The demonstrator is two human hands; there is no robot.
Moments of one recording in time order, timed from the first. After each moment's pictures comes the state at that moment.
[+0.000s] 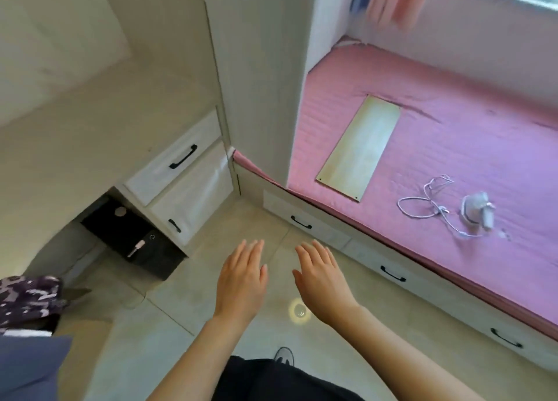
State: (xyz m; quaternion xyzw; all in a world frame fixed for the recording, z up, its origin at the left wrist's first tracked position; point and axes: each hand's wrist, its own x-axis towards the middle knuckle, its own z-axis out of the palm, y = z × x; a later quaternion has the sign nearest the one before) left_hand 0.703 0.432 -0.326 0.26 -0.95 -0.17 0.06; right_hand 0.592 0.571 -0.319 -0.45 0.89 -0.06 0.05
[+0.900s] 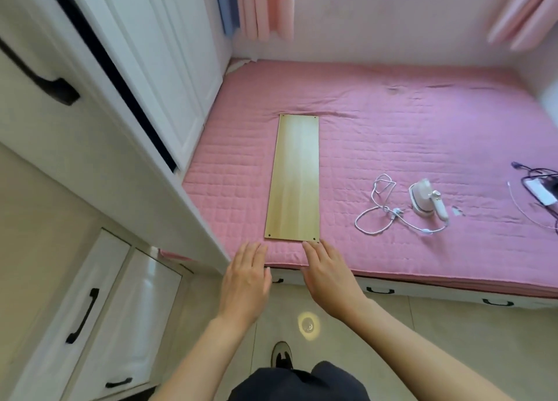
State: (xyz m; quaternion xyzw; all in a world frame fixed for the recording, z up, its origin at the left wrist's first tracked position) left_hand 0.369 0.352 -0.312 0.04 -0.99 -0.14 0.05; right_hand 0.313 0.533 -0.318 -0.27 0.96 -0.08 0.03
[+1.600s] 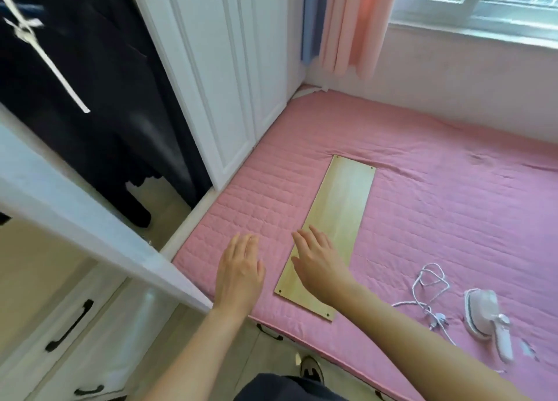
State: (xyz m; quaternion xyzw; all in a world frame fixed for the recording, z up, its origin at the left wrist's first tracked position) left_hand 0.187 0.314 -0.292 0.25 -0.96 -0.14 0.06; right_hand 0.072 0.455 -0.285 -0.46 0.88 -0.06 -0.02
